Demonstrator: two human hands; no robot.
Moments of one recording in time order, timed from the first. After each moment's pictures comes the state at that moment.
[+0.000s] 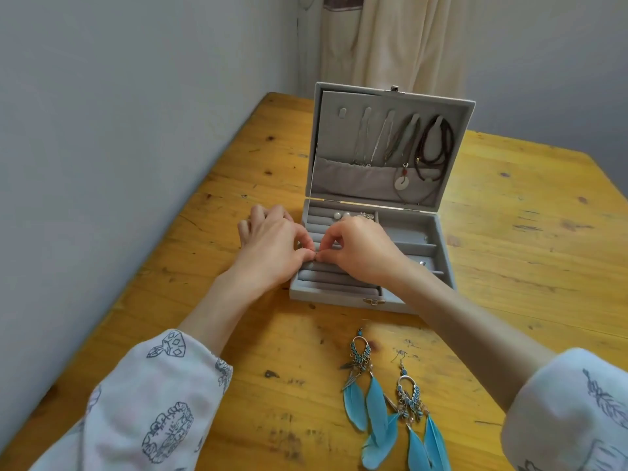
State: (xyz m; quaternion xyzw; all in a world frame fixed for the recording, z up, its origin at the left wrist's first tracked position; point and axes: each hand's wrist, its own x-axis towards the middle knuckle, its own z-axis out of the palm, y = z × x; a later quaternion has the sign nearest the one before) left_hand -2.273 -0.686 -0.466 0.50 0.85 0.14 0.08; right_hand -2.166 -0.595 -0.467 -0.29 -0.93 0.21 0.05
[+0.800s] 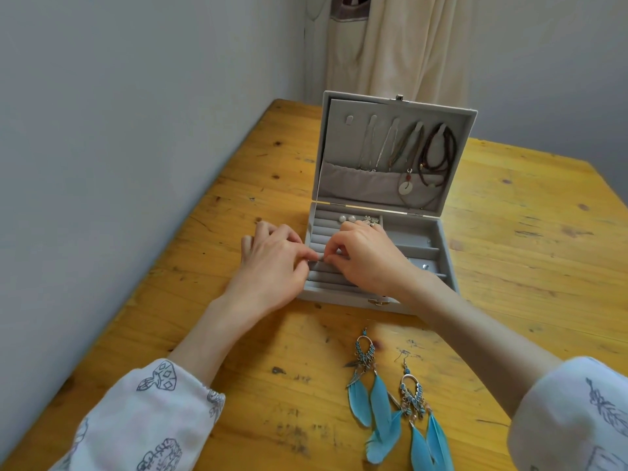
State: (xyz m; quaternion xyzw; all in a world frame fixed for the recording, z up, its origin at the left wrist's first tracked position) left_hand -2.265 -0.714 -0.469 0.53 0.83 0.16 0.07; right_hand -2.160 -0.600 -0.466 -0.23 -0.96 0.13 0.03
